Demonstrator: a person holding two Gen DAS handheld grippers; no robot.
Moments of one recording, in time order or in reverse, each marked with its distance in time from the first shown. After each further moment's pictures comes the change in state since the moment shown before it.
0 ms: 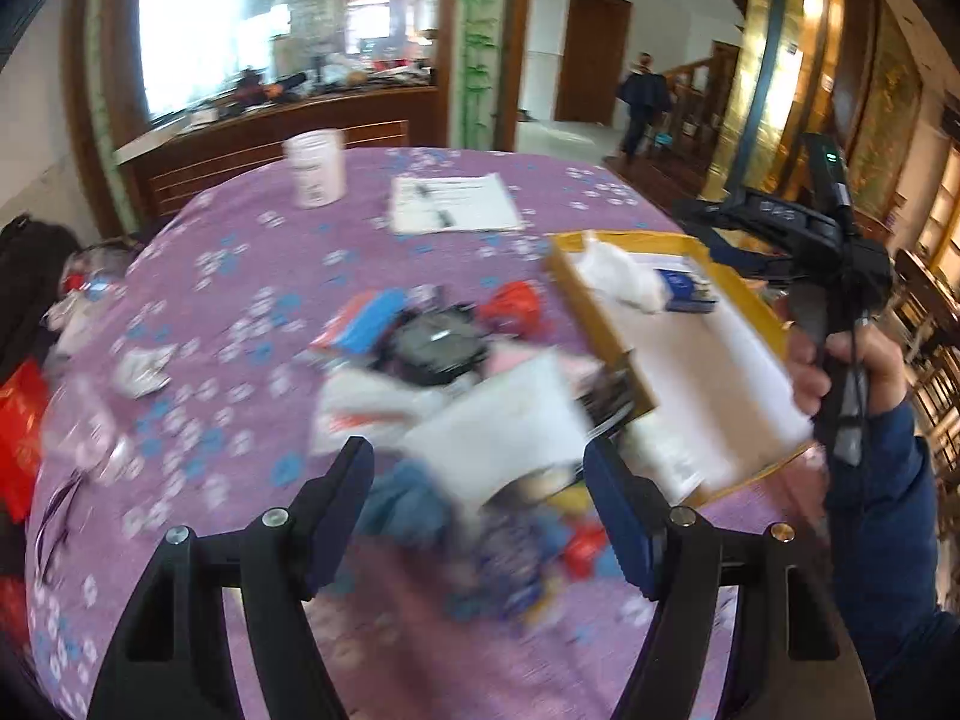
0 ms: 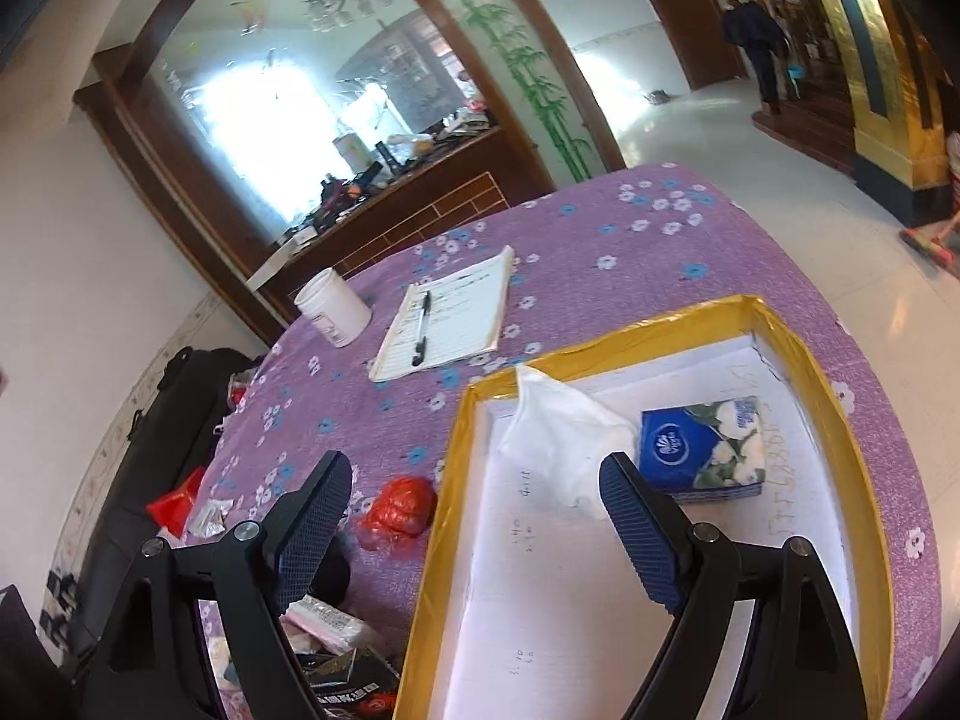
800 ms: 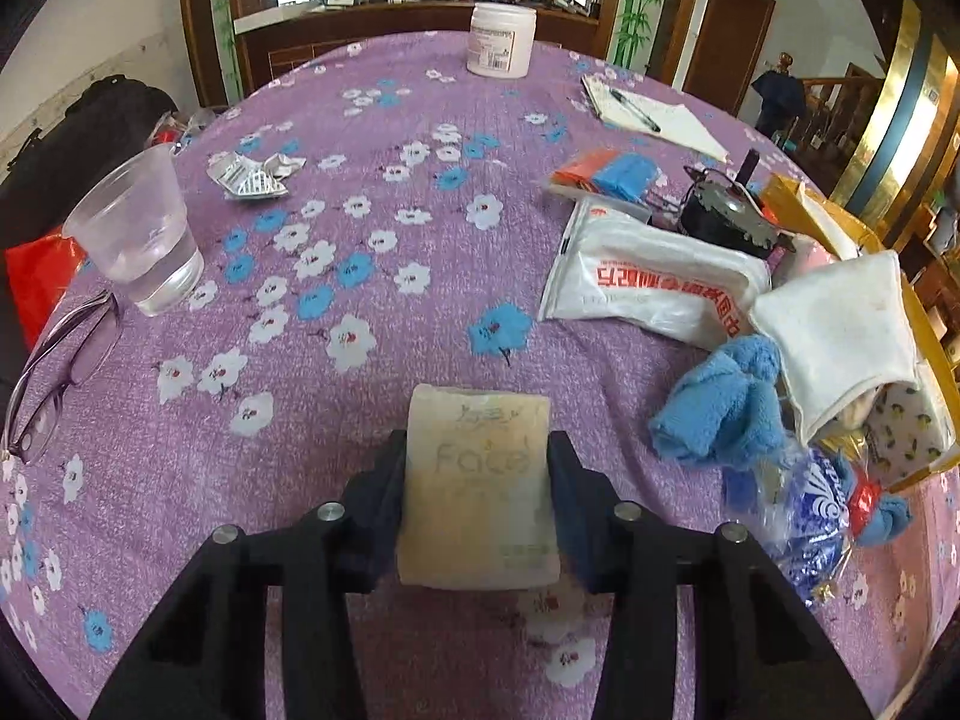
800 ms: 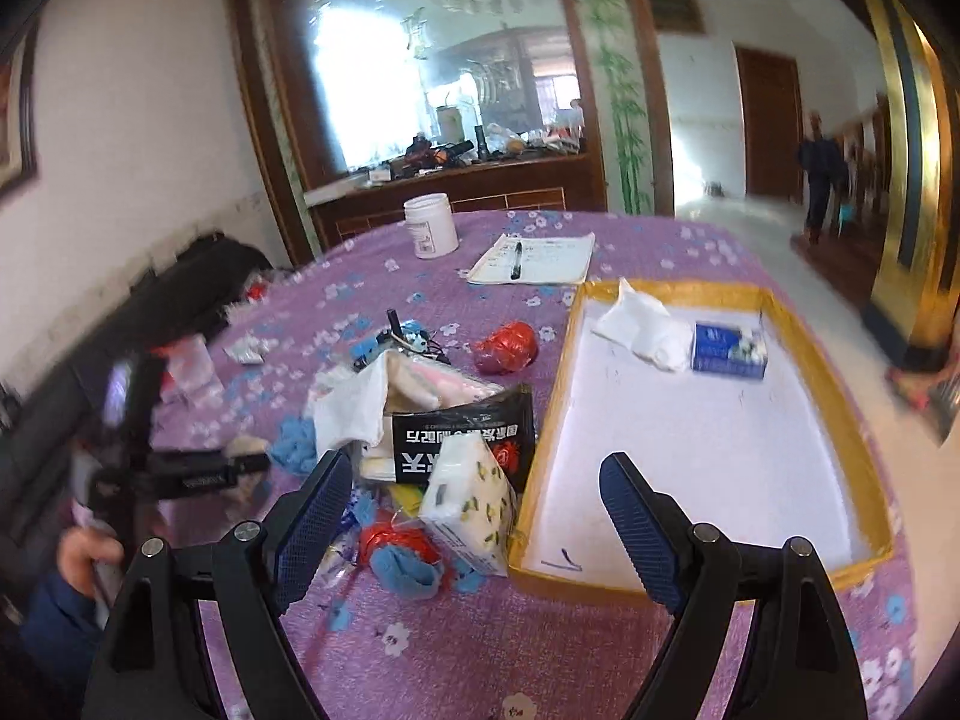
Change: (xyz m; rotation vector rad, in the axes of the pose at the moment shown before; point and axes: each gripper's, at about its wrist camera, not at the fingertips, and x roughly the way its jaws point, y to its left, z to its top) left arm 0.078 0.107 -0.063 -0.221 0.117 0.167; right arm -0.093 0.120 -0.164 -0.390 -0.044 -0.108
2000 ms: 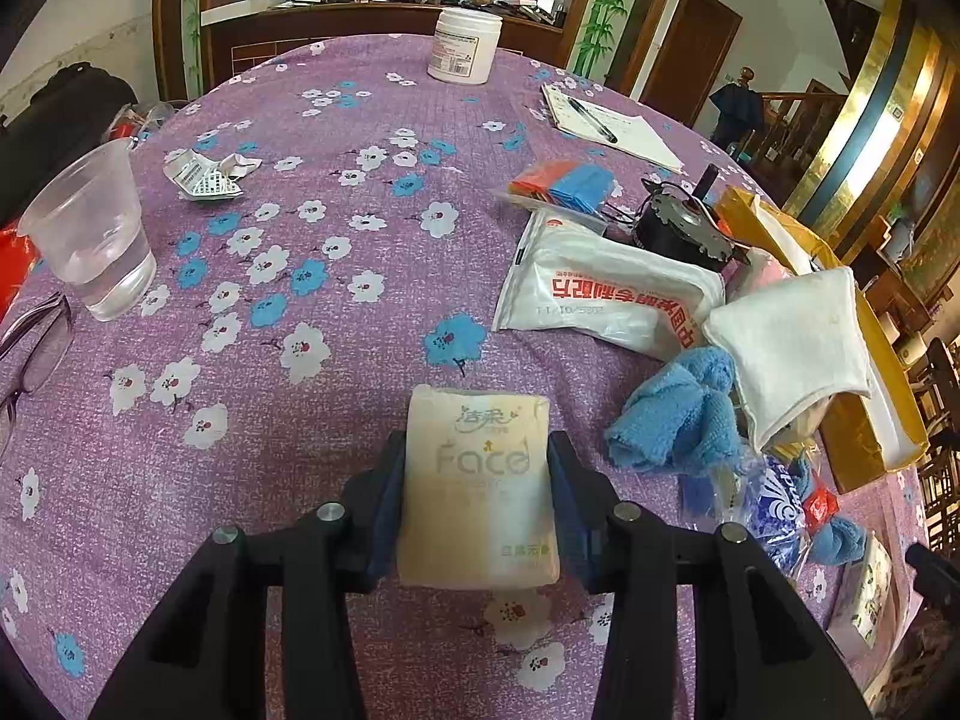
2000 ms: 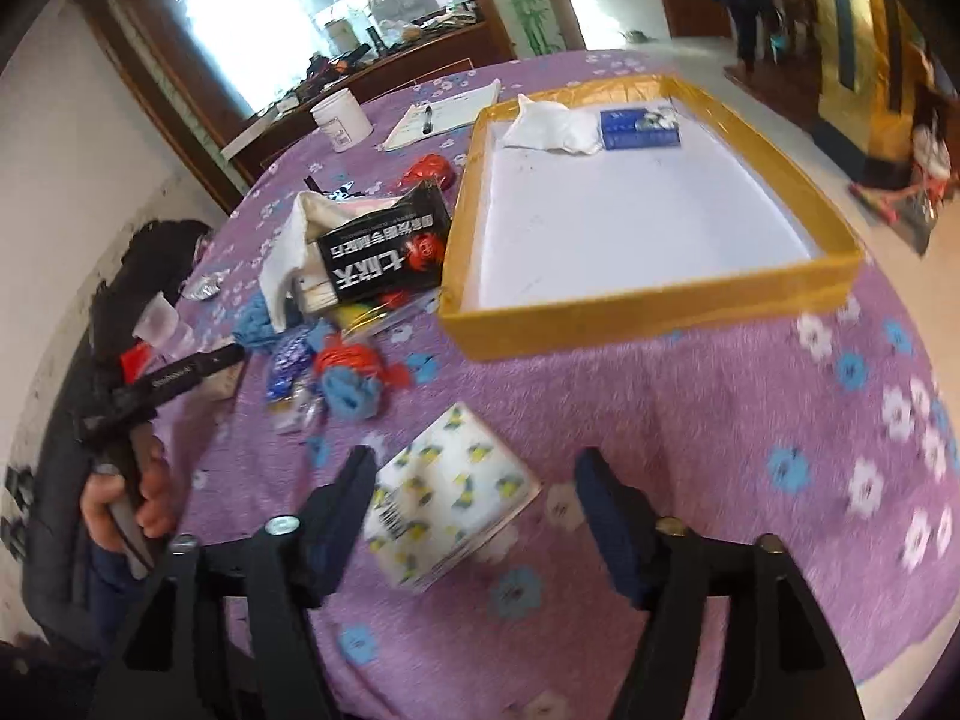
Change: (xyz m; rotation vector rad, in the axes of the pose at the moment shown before) left arm 0.001 0.004 0.005 -0.004 0.003 -0.141; right arm -0.026 -0.037 -0.077 0.341 0.295 0.005
